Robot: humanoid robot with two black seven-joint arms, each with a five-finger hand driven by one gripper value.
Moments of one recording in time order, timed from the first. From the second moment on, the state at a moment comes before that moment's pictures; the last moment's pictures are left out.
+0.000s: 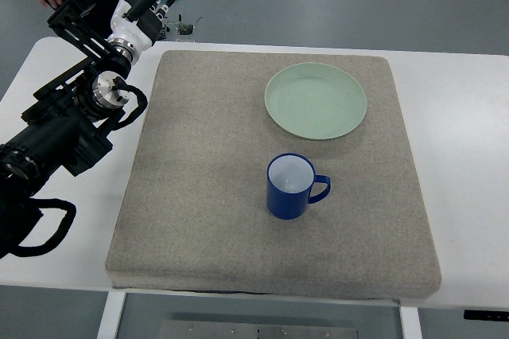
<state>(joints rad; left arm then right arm) -1.04 0.09 -0.70 -0.34 -0.13 -0.14 -0.31 0.04 0.00 0.03 0.20 0.02 -0.09 0.01</state>
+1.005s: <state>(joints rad) -1.06 0.16 -0.70 -0.35 -0.13 -0.14 -0.31 0.04 0.00 0.03 0.20 0.02 -0.09 0.01</state>
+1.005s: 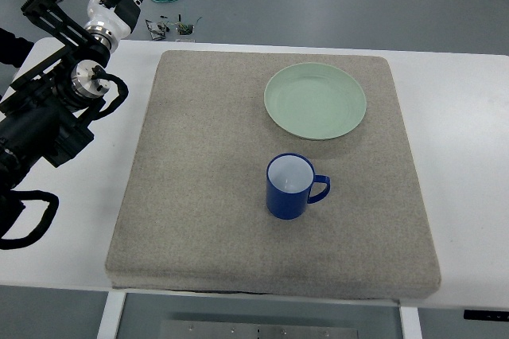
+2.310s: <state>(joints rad) -1.11 0.77 -0.07 -1.29 0.31 -0.45 -0.32 0.04 0.00 0.03 0.20 0.02 -0.09 0.01</state>
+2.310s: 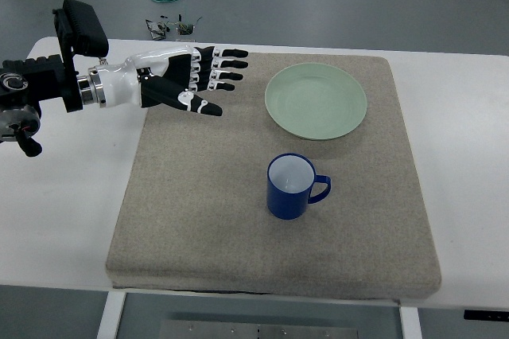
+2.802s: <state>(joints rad) -0.93 0.79 -0.11 -1.30 0.48 -0.40 -0.57 0.04 0.00 0.03 0.20 0.02 -0.09 0.01</state>
